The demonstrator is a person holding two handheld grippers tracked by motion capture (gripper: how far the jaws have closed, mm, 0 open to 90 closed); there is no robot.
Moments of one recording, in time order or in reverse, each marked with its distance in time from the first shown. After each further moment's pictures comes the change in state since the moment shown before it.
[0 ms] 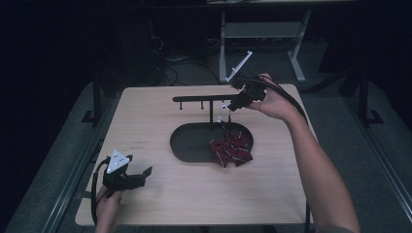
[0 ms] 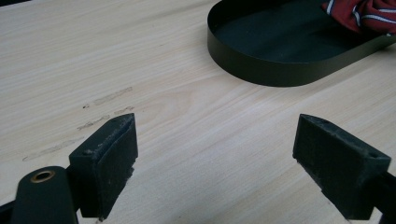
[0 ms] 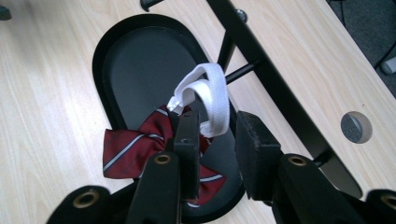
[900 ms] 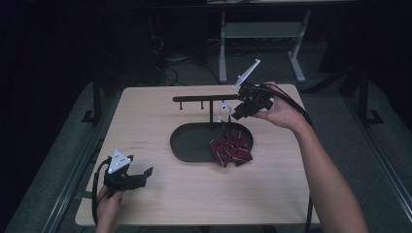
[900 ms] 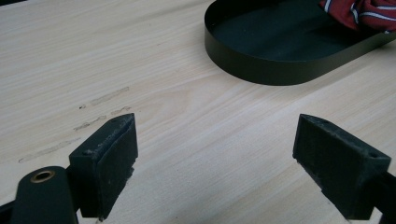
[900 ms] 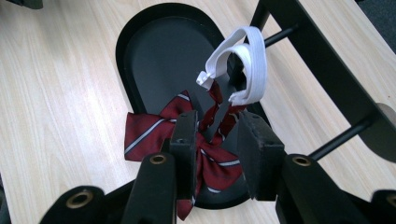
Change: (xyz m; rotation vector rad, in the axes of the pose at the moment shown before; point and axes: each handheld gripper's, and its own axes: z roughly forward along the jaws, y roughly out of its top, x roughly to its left) left arm -0.002 0.000 0.001 0.004 -0.002 0.010; right arm 0.013 -0.026 -0.006 -0.024 0.043 -0.007
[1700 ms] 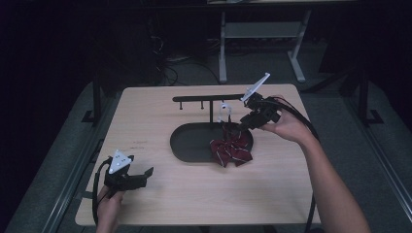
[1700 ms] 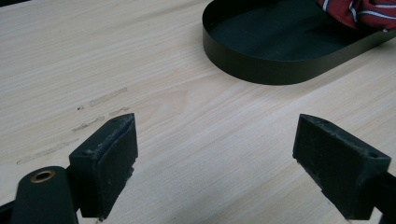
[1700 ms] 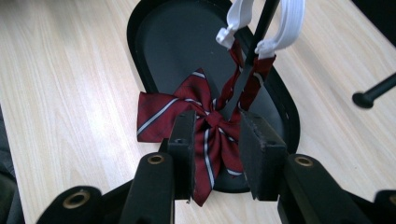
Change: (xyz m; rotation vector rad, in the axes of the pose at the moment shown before) left arm -0.002 0.001 0.000 0.005 -0.001 0.009; right arm 0.008 -0.038 0.009 -0.024 0.041 0.034
